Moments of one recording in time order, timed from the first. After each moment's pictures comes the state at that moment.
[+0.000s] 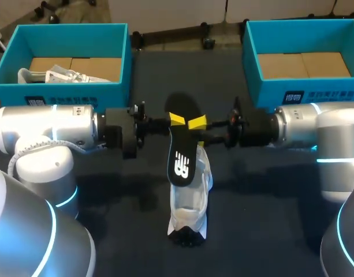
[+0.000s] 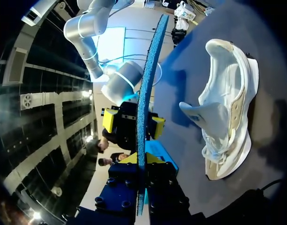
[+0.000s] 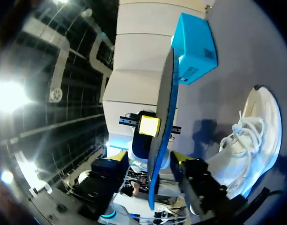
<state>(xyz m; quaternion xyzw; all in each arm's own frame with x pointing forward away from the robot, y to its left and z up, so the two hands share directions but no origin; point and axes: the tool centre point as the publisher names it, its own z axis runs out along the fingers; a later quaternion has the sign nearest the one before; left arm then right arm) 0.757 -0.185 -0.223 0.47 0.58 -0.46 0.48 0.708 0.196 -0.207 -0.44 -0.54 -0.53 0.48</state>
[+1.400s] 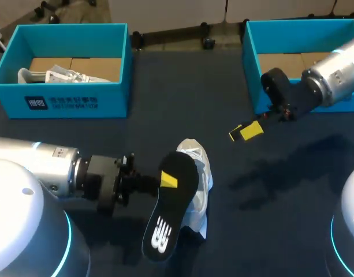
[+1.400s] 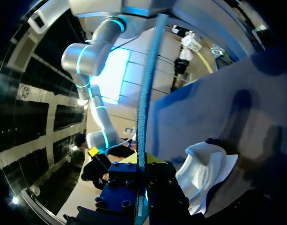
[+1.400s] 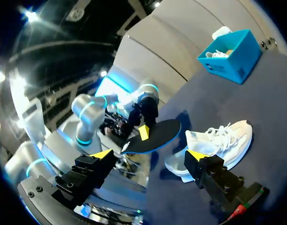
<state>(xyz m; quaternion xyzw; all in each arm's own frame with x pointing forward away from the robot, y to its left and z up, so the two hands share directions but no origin) 0.597 -0.166 -0.233 0.49 0.59 -0.52 0.37 0.672 0.097 -0.190 -0.17 -0.78 -0.47 0.38</state>
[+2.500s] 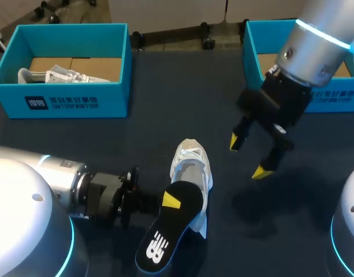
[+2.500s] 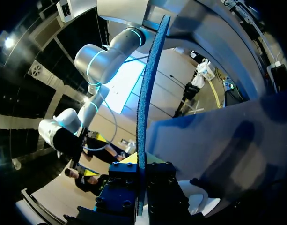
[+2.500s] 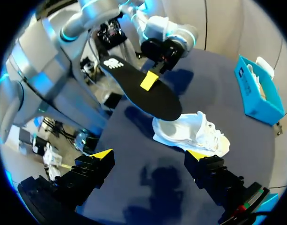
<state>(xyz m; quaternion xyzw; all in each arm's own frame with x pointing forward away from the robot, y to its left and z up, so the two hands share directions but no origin) 0.554 -0.174 -0.246 0.43 0.61 -0.62 0.27 0.624 0.086 -0.201 0.15 -0.96 -0.22 0.11</state>
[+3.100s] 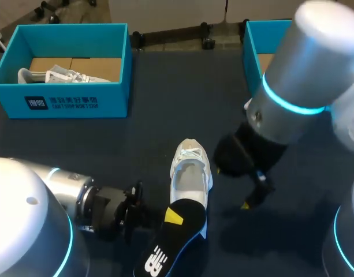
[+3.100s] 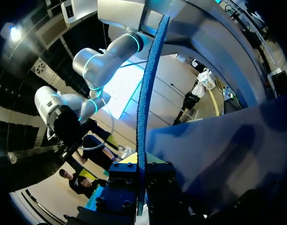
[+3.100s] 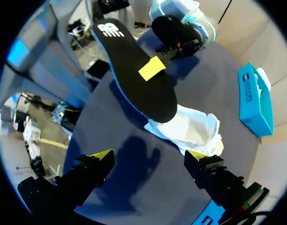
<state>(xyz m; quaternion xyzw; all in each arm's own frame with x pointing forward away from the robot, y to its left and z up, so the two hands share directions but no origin) 0.531 -0.179 -0.276 0.41 0.59 -0.65 0.23 0.594 0.108 -0.252 0.19 -0.97 -0.11 -0.02</state>
